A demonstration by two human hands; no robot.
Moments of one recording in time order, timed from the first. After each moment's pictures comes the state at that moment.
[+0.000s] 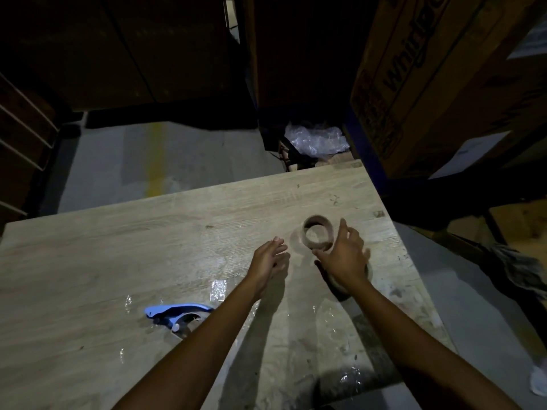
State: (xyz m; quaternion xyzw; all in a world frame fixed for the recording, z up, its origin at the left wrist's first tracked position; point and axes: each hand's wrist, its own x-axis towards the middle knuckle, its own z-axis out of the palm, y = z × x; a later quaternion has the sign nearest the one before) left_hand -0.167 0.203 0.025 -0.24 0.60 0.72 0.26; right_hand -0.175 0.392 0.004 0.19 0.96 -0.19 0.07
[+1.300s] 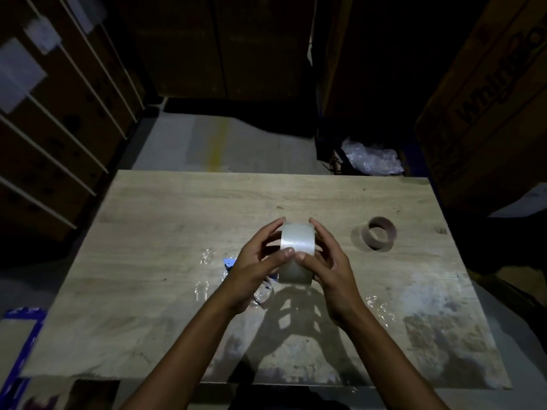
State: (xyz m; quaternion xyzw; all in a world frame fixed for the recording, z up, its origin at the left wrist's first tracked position) left_hand -0.021 0.040 0.169 -0.09 0.63 0.76 0.10; right_hand -0.038 0.205 0.159 -0.02 0.68 -0.72 0.14
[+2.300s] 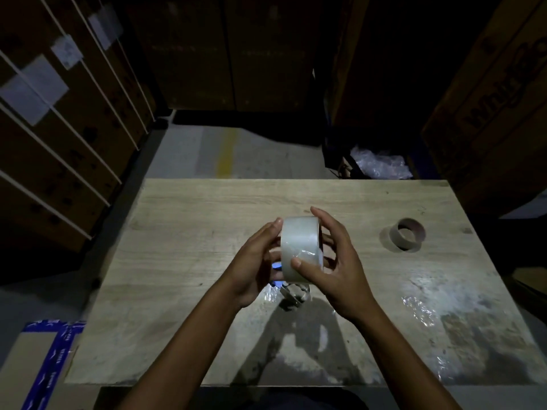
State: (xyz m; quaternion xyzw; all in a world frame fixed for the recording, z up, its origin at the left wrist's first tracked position) left_hand -0.008 -0.046 0.191 -0.13 0.53 0.82 0.18; right_hand -0.009 0.121 0.196 -0.13 0.78 -0.61 0.05
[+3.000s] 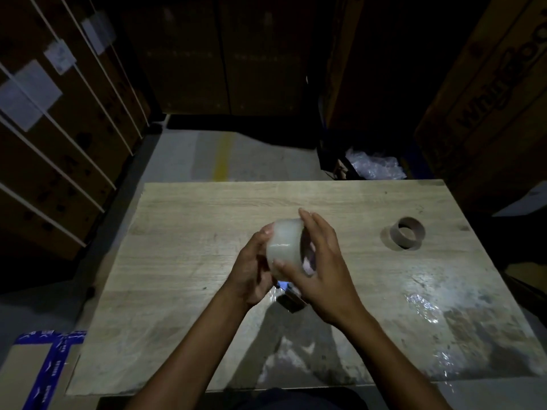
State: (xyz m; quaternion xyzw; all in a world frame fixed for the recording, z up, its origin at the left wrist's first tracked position) left_hand -0.013 -0.062 0.152 -0.12 0.38 0.90 0.14; right_hand 0.004 0.084 0.186 -0.14 0.85 -0.51 0.02
